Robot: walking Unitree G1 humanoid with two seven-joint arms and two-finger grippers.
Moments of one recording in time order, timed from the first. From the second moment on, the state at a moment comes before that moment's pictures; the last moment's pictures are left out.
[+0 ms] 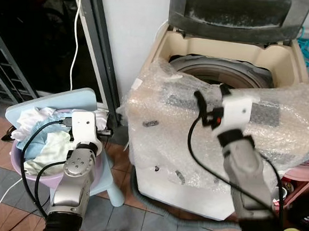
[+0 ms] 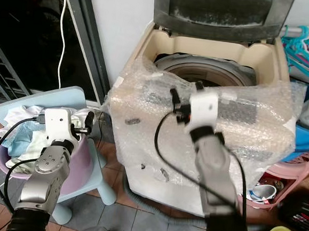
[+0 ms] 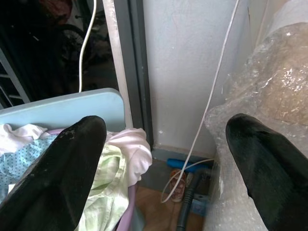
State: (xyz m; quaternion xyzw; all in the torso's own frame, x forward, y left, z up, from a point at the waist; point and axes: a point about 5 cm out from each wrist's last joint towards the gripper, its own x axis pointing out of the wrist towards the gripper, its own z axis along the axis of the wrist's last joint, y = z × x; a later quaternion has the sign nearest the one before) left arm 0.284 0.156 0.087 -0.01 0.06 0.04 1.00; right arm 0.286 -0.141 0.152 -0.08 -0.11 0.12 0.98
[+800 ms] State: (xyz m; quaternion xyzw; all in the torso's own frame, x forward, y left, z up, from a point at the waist) left arm 0.287 0.154 0.092 0.00 0.05 0.03 1.00; right arm 0.273 -0.147 0.106 -0.10 -0.03 0.04 0.99
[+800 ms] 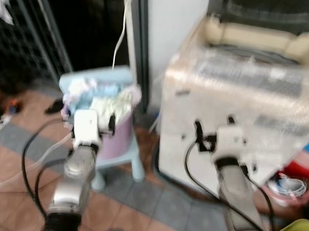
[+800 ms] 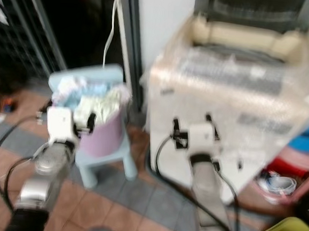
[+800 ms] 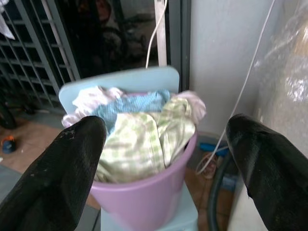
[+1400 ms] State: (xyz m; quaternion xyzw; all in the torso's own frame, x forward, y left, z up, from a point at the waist) left arm 0.286 0.162 0.091 0.01 0.05 0.04 1.00; right arm 0.278 -0.142 0.112 -0.04 -0.01 0.07 1.00
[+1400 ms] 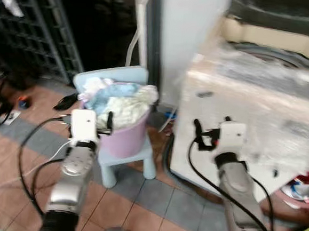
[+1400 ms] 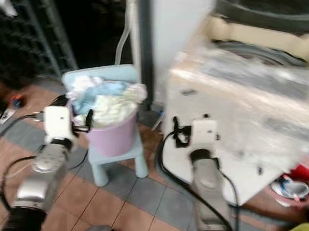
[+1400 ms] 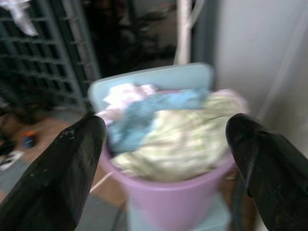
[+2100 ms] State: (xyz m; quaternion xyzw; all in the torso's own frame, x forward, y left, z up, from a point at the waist) left arm 0.287 0.155 0.099 0.00 0.02 0.02 1.00; right arm 0.286 -0.135 0.124 -0.03 -0.03 0.09 0.99
